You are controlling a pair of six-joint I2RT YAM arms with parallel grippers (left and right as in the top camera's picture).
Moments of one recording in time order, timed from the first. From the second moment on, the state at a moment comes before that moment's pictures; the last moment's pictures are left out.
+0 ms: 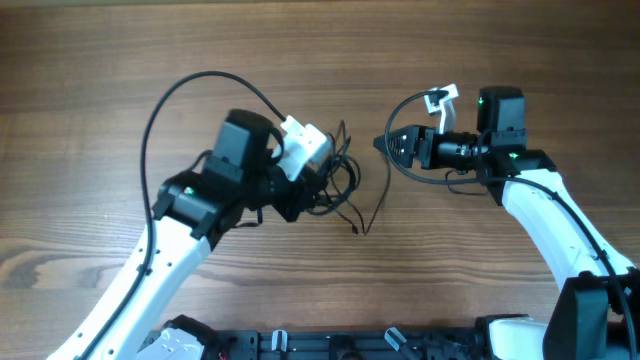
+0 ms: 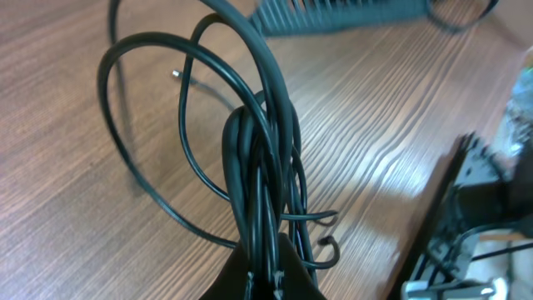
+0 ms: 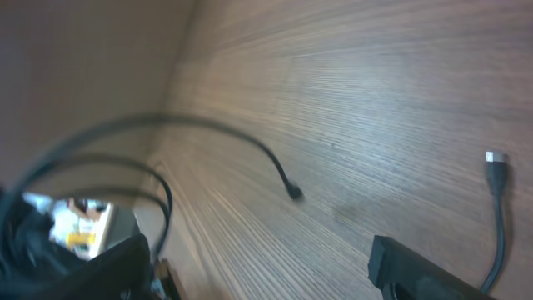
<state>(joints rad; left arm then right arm) -0.46 1.23 1.03 -0.69 0.52 0.10 0.08 1.49 0.87 -0.24 -0.95 0.27</state>
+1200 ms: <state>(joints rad) -0.35 1.23 1.03 -0.63 1.08 0.08 0.20 1.49 0.87 -0.08 -0.68 0.41</state>
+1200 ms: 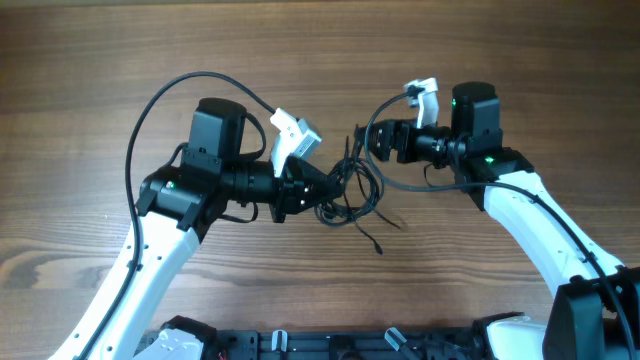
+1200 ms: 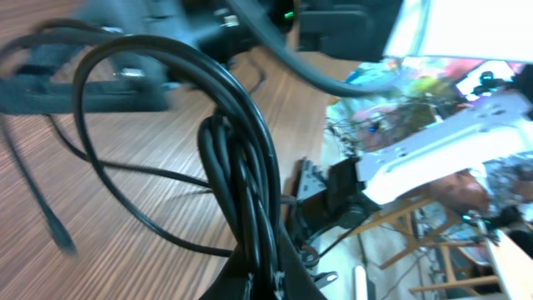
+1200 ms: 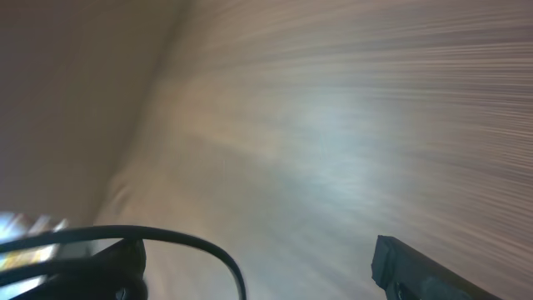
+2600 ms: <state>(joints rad) -0.35 1.26 1.03 -0.85 0.77 0.29 -0.06 1.49 0.87 -0.25 -1.09 -0.04</state>
